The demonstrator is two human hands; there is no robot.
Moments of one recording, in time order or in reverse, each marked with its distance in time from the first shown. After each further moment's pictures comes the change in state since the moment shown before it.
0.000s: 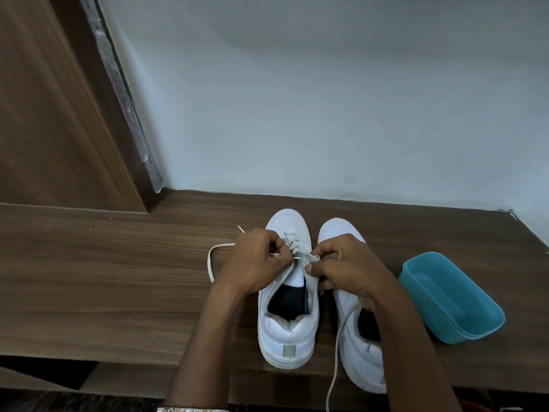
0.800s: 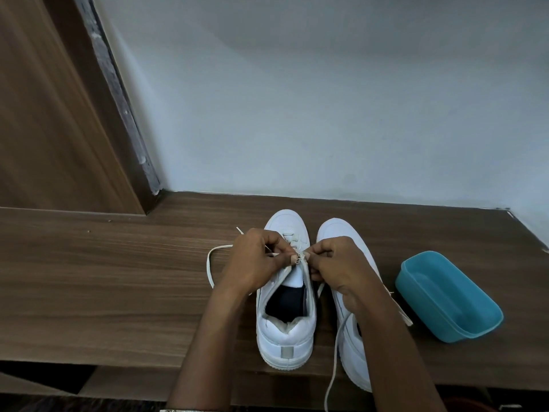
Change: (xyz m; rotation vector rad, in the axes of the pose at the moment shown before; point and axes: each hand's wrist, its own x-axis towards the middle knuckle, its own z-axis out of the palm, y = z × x) left_hand 0.003 -0.006 0.004 -0.172 -0.014 -0.016; right_hand 0.005 0.003 0.018 0.144 0.154 0.009
